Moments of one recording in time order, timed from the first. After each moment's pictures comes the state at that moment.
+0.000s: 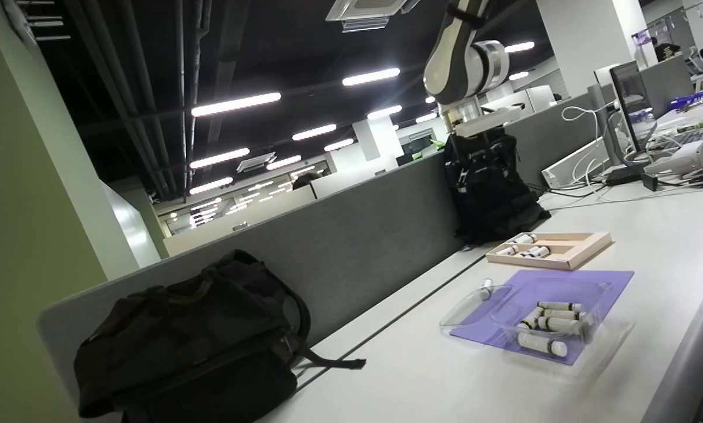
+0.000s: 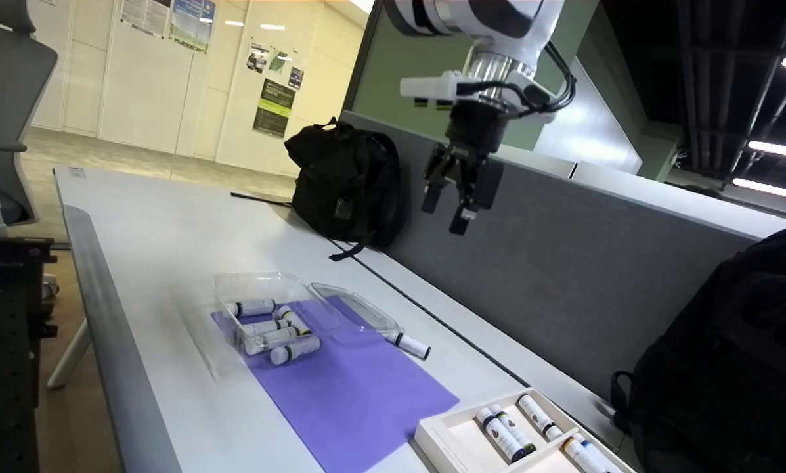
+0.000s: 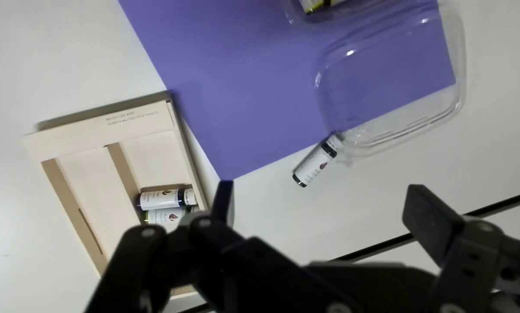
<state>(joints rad) -0.08 0.14 -0.03 -2.17 0.04 2.35 0.28</state>
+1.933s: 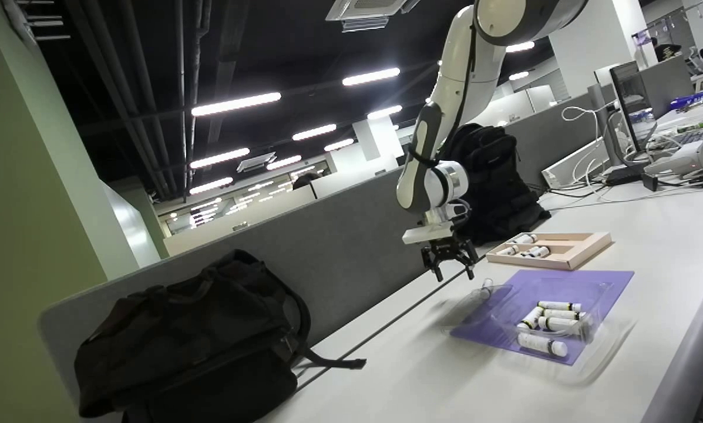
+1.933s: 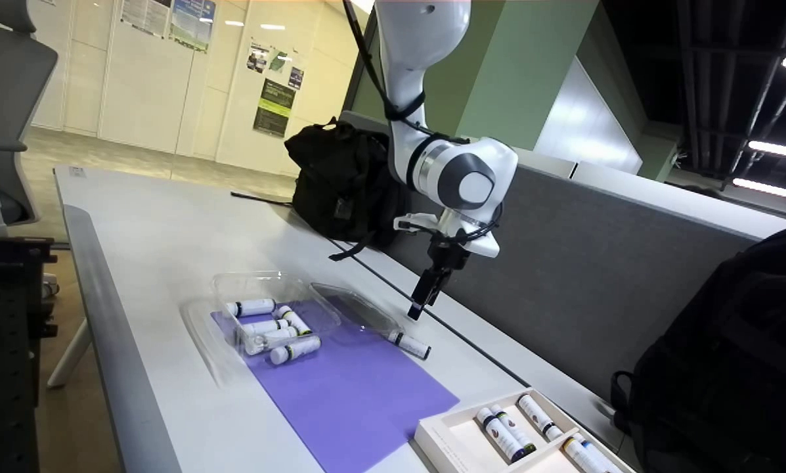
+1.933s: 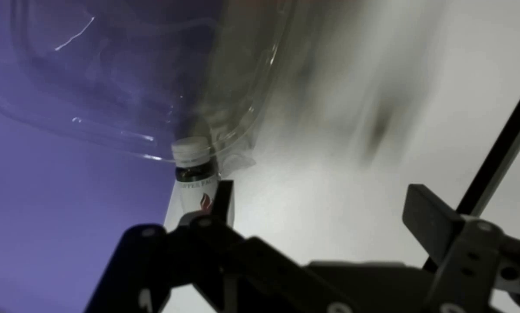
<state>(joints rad) 0.09 0.89 -0.12 -1.52 0.25 2.42 1.06</state>
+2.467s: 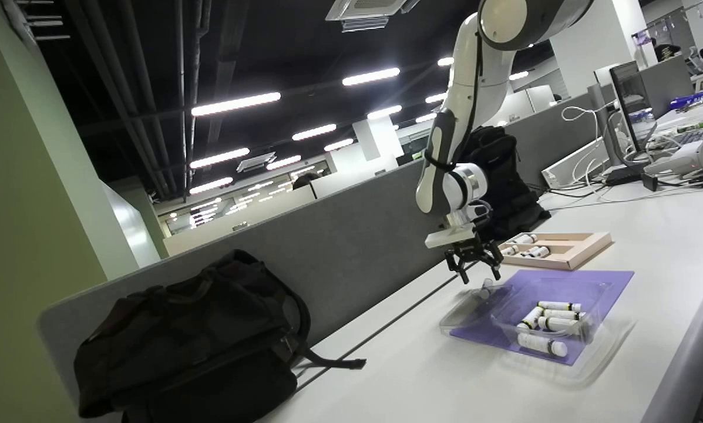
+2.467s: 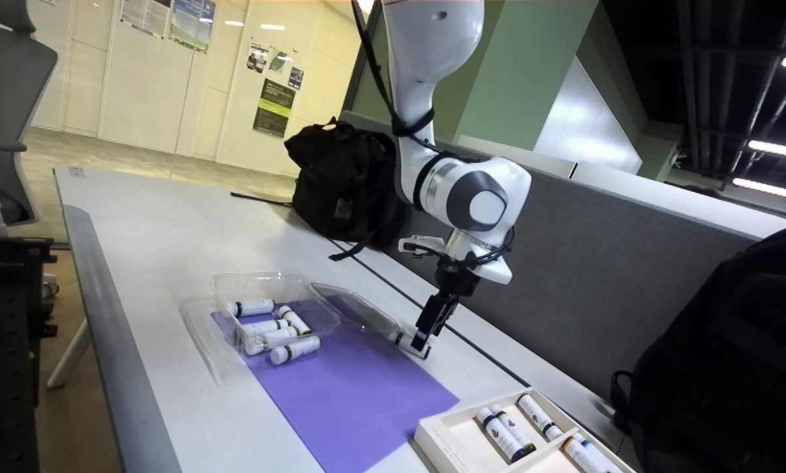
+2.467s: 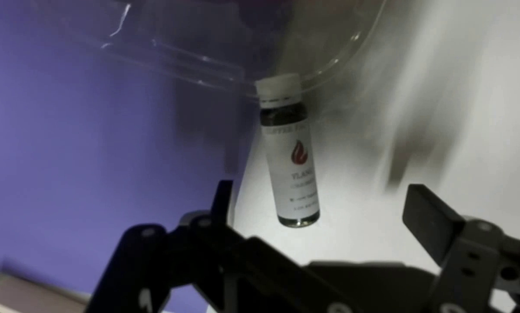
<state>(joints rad) 0.05 0.90 -0.15 -1.58 0.23 2.41 1.06</state>
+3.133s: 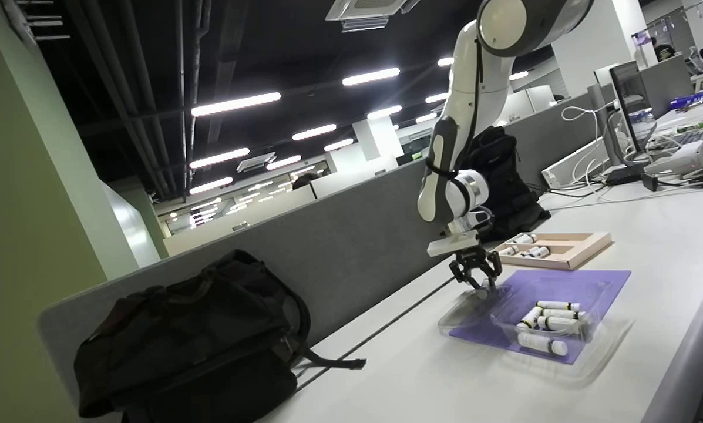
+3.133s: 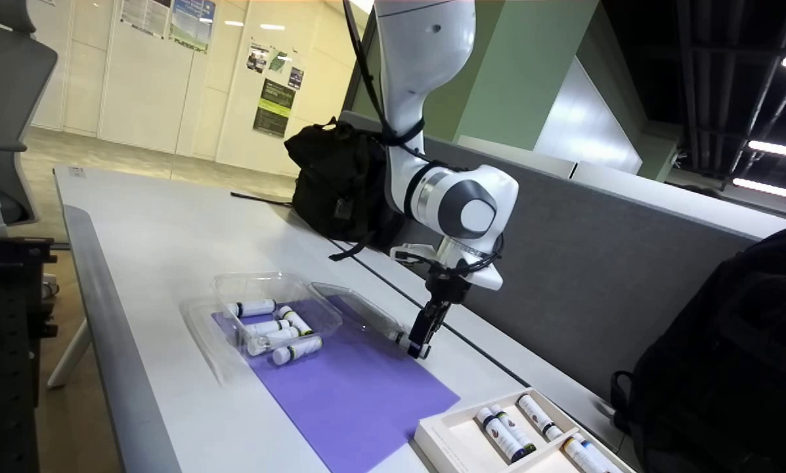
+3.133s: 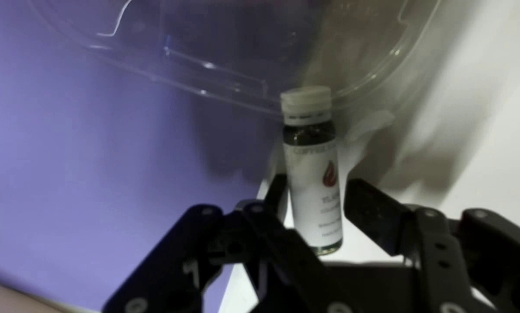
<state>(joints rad) 0.06 0.93 -0.15 -1.58 0.19 2.43 1.06</state>
